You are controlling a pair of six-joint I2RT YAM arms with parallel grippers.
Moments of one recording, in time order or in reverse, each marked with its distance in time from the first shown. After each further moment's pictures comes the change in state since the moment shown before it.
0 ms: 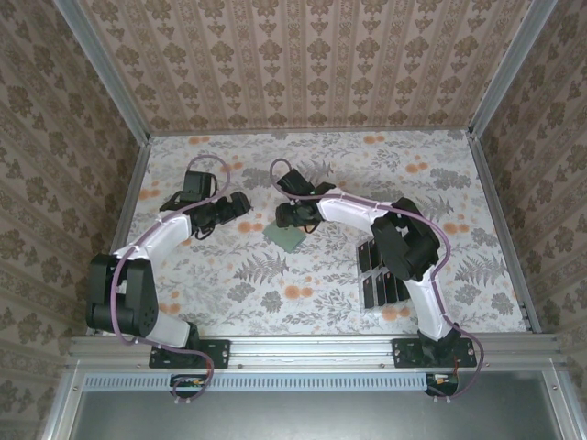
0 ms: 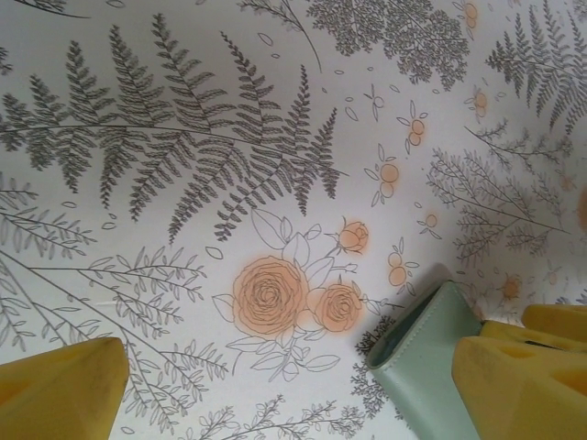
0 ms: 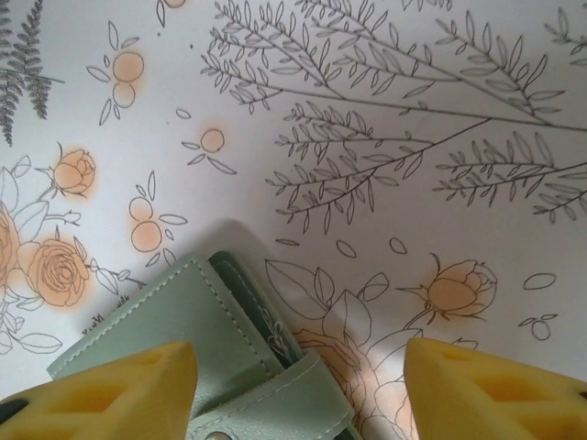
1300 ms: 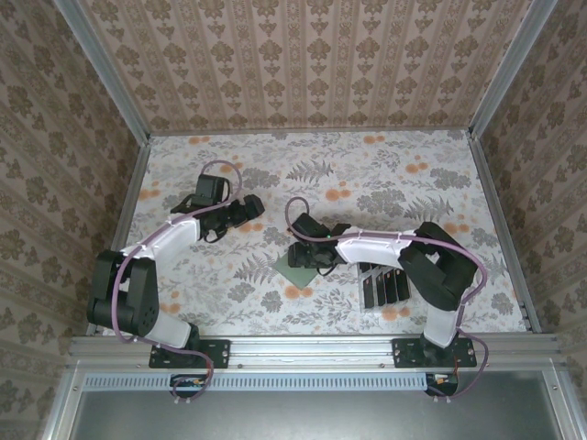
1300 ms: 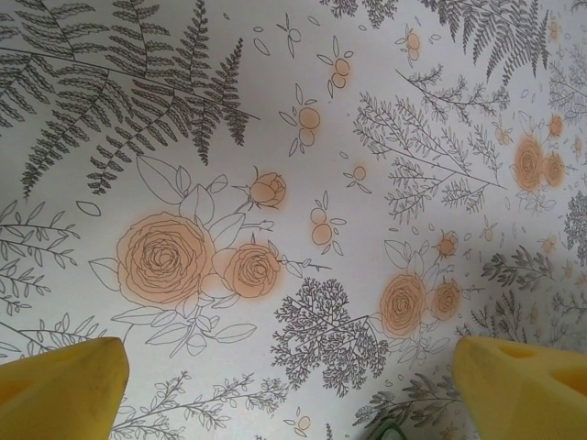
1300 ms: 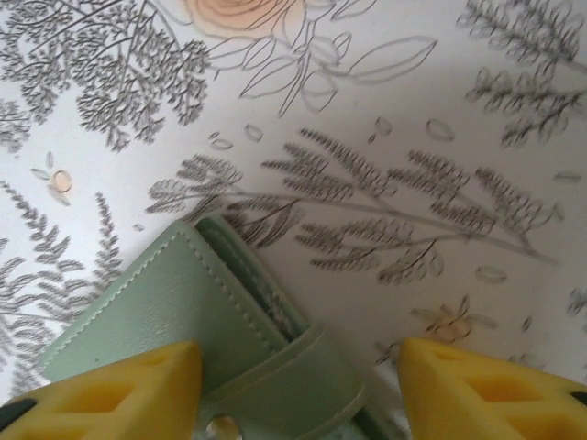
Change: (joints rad) left arm -0.094 0.010 -0.029 0.061 0.061 -0.090; right arm 0.162 -0.332 -0.513 0.145 0.017 0.267
